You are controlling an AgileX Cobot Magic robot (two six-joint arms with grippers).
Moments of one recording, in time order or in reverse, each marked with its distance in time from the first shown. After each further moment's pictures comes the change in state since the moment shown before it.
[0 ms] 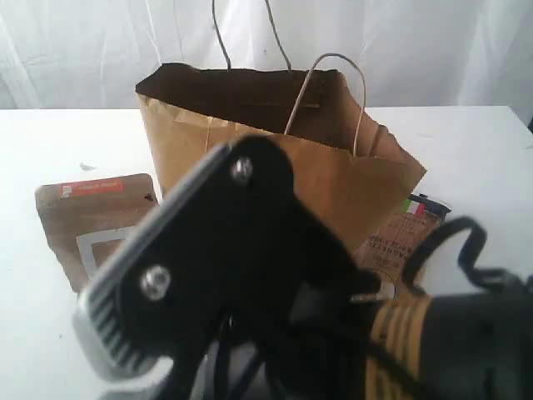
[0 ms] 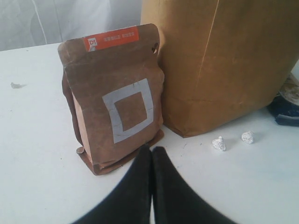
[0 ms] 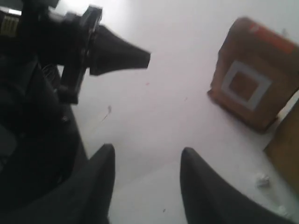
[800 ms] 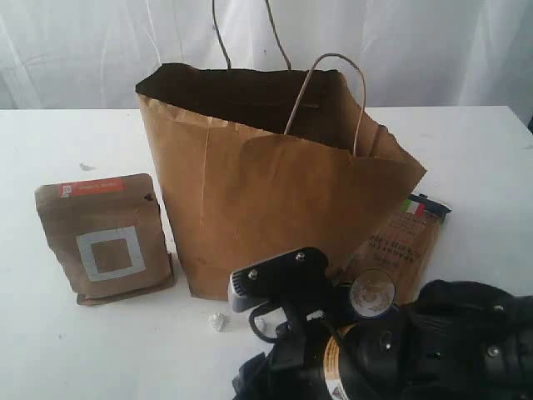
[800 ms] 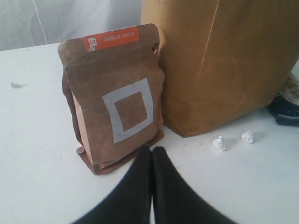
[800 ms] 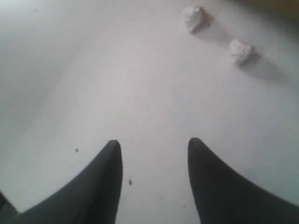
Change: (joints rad) left arm 0.000 0.000 0.000 0.000 0.000 0.000; right arm -0.324 0.326 0.237 0.216 -0.222 0.062
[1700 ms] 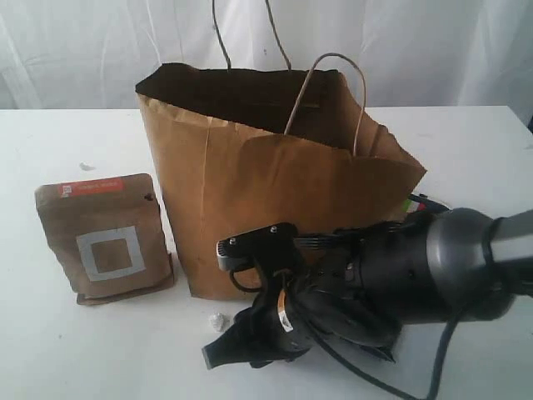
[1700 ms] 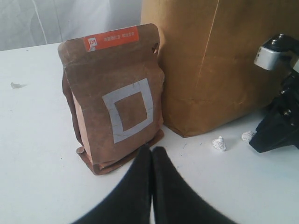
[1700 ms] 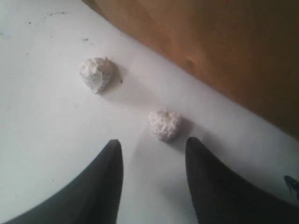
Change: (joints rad) left arm 0.000 0.000 0.000 0.000 0.000 0.000; right arm -0.157 0.329 -0.224 -0.078 0.055 0.000
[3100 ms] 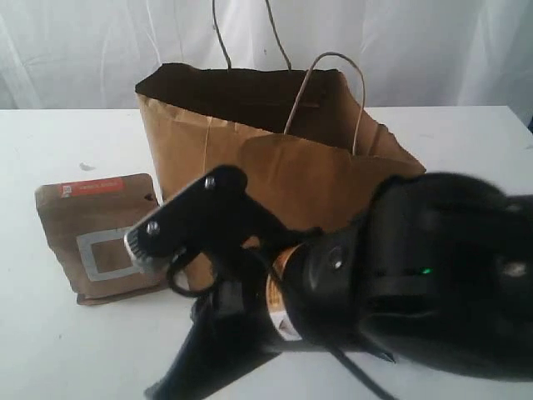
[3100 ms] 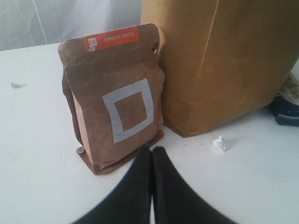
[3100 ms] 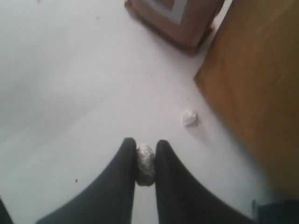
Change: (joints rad) left arm 0.000 0.000 0.000 0.000 0.000 0.000; right arm 0.240 -0.386 -0.082 -0.073 0.253 -0.174
